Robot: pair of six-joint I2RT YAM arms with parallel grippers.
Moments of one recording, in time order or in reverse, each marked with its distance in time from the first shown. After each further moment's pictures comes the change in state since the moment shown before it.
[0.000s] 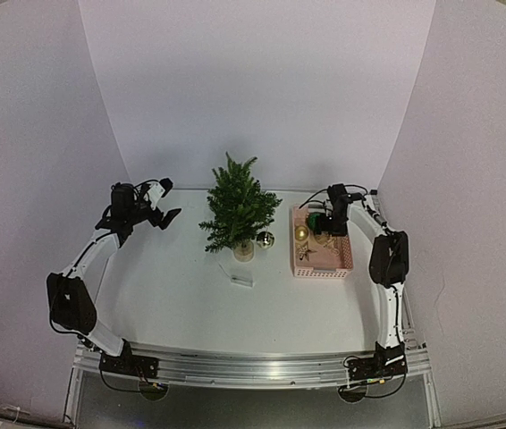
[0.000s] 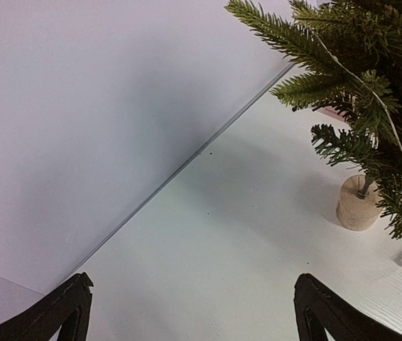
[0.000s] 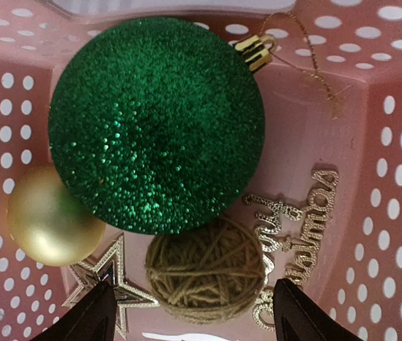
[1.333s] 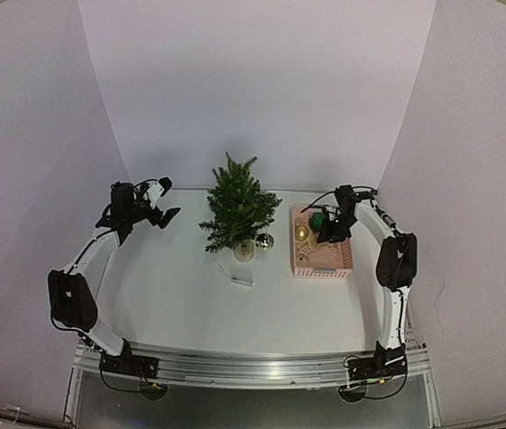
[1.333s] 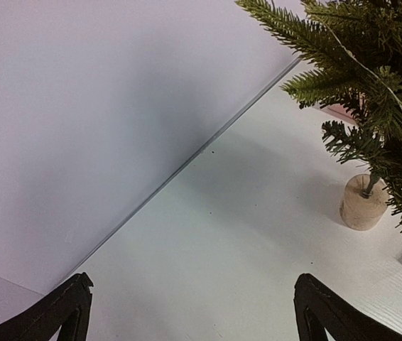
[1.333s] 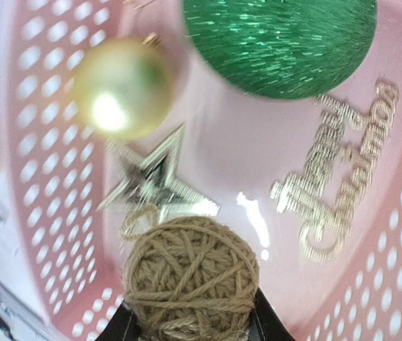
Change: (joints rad) left arm 0.016 0.027 0.015 0.007 0.016 0.000; right arm -0.023 -0.114 -0.071 -0.163 -0.218 -0.131
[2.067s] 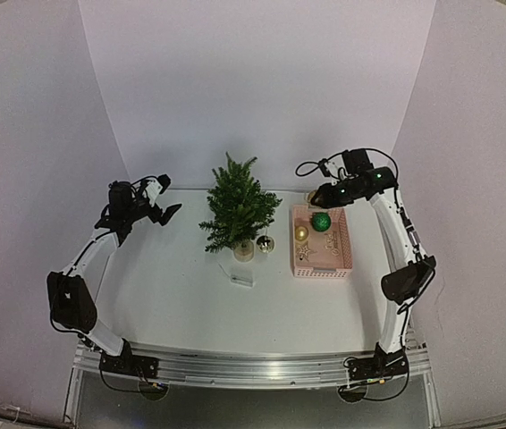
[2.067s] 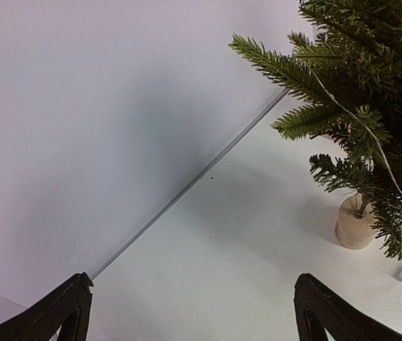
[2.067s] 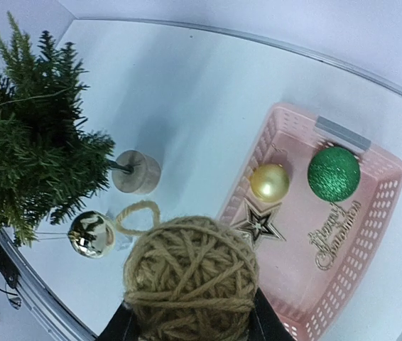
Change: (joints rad) left arm 0.001 -0.016 -0.010 0.075 0.057 -0.025; right arm 0.124 -0.194 0.412 -0.146 -0.012 -0.036
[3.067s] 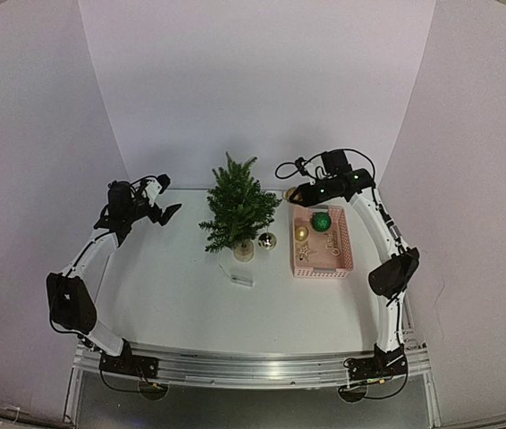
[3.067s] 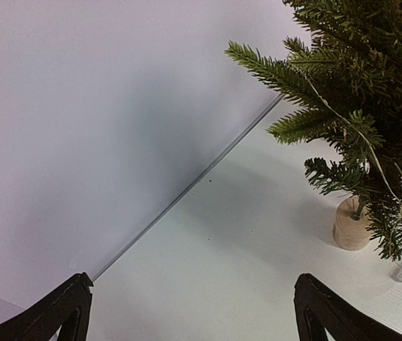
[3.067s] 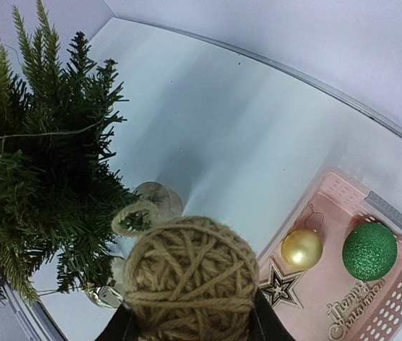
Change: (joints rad) left arm 0.000 -0.009 0.000 -0.003 0.008 0.001; right arm 0.064 0.143 0.060 0.165 -0.060 -0.066
